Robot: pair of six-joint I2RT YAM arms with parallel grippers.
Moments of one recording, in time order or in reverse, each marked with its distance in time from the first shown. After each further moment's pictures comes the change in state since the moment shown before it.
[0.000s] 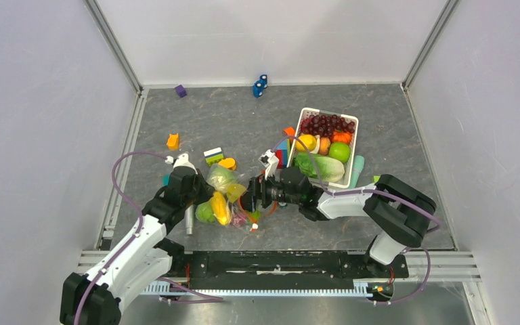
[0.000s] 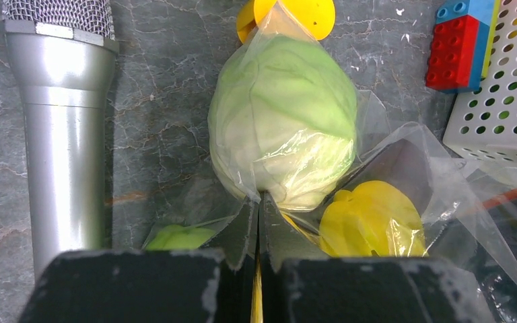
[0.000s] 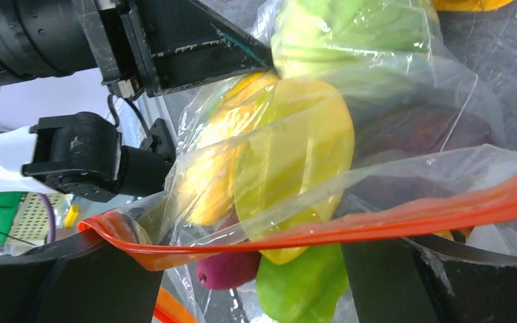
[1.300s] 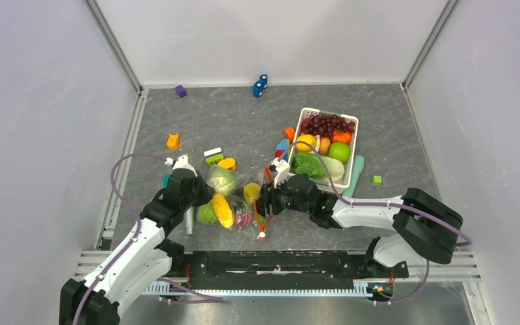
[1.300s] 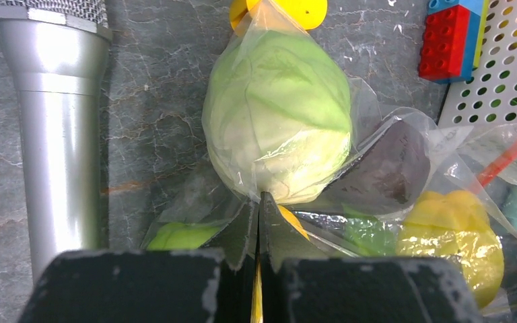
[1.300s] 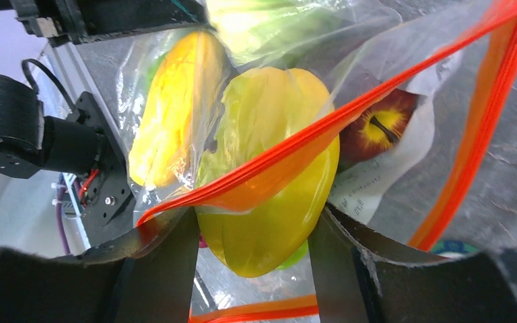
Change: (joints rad) left arm 0.000 -0.046 -0.005 -0.034 -0.002 -0.001; right arm 0.040 -0.180 -0.060 -0.239 0.178 -0.153
